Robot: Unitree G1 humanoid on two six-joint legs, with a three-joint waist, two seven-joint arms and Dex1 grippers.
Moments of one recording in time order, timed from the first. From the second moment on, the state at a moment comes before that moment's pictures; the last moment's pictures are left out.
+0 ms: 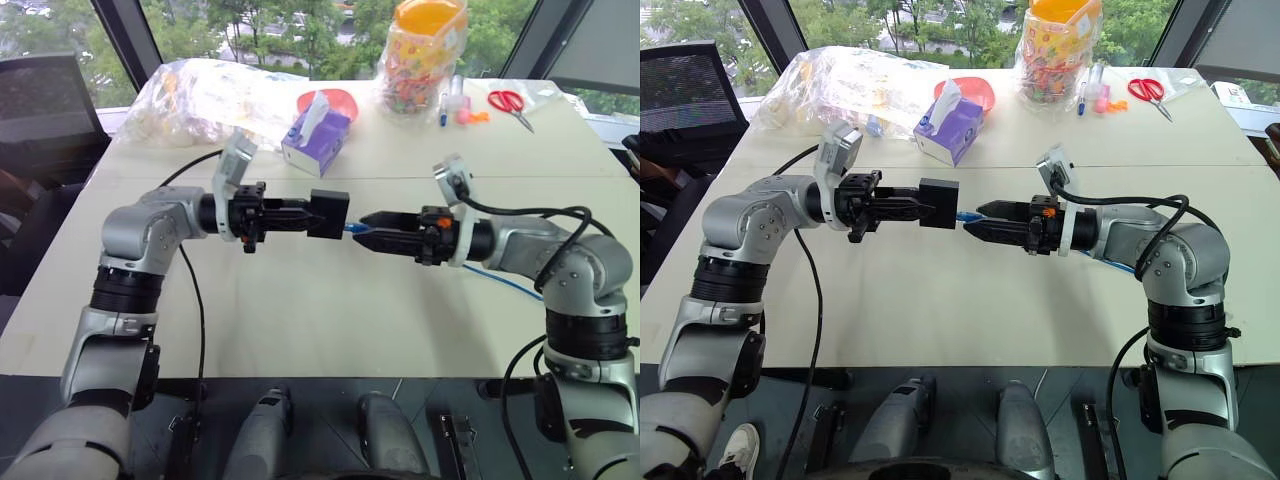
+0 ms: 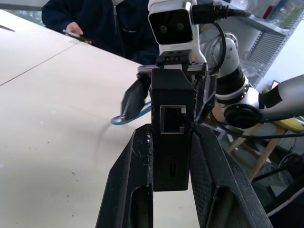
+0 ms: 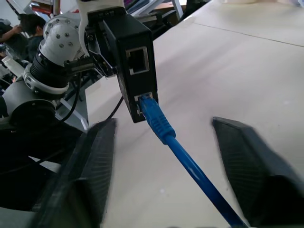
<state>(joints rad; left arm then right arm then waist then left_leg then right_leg) -0.80 0.53 -0.04 0.17 -0.65 0.76 -1.34 -0.61 -0.58 -0.12 -0.21 0.84 1.14 0.89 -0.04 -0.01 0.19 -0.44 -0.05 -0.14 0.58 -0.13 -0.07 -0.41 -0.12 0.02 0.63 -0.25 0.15</state>
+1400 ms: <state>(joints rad) -0.80 0.52 -0.04 0.15 -0.66 0.75 -1.35 -0.66 -0.62 -0.04 -0.19 0.85 1.10 0.93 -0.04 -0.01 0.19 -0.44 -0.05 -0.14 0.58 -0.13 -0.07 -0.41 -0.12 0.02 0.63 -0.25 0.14</state>
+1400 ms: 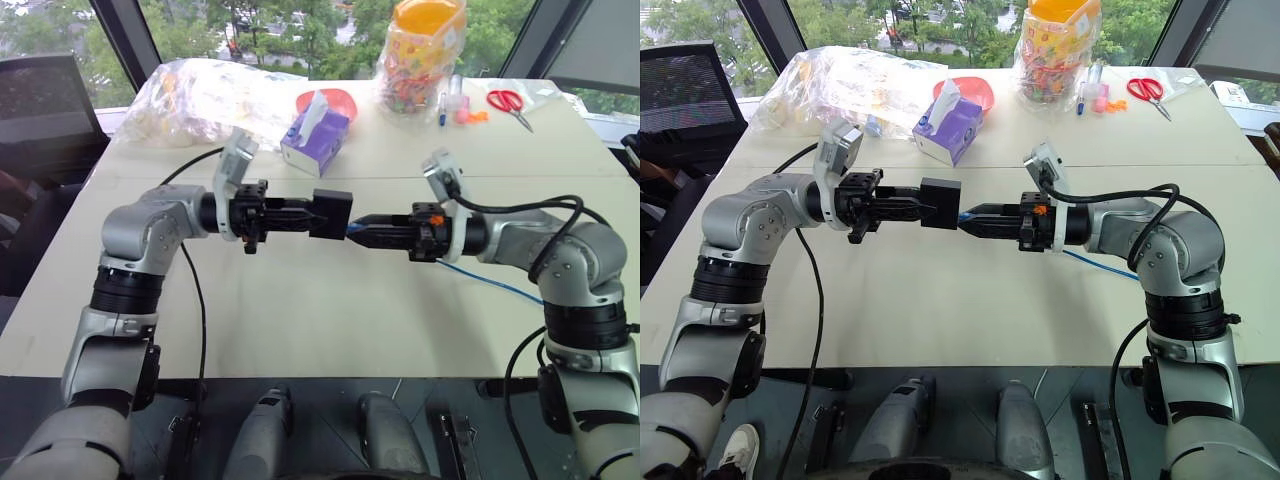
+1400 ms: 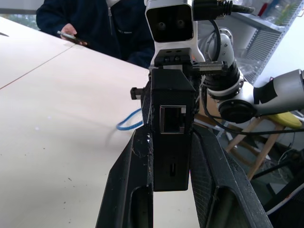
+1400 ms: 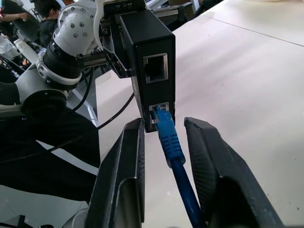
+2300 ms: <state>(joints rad) -0.77 0.55 -0.05 0.09 -0.66 0.76 -1.36 -0.66 -0.62 -0.04 -0.17 0.90 1.16 0.93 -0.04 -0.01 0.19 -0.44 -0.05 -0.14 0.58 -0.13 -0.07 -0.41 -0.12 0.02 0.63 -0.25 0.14</state>
